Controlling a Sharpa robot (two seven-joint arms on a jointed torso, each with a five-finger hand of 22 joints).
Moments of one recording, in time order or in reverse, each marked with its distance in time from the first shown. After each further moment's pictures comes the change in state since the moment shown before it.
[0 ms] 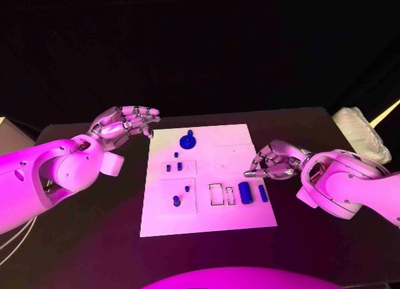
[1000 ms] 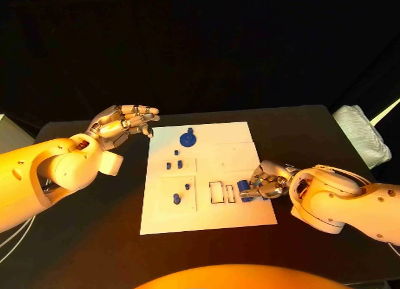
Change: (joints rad) left arm -0.003 -0.013 0.000 0.011 0.000 0.009 -0.002; left_hand -0.015 -0.005 -0.017 0.017 -0.004 0.000 0.000 0.000 0.000 -0.004 0.004 0.000 -0.003 0.000 0.000 0.000 -0.001 0.000 0.004 0.004 -0.014 -0.009; right arm -0.095 0.093 -0.008 -0.025 -0.149 0.072 -0.172; right_hand -0.069 0.016 -0.042 0.002 -0.003 0.008 -0.008 0.039 0.029 0.015 -0.006 0.012 0.000 0.000 0.000 0.017 0.000 0.000 0.000 0.001 0.062 0.000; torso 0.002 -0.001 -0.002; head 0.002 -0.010
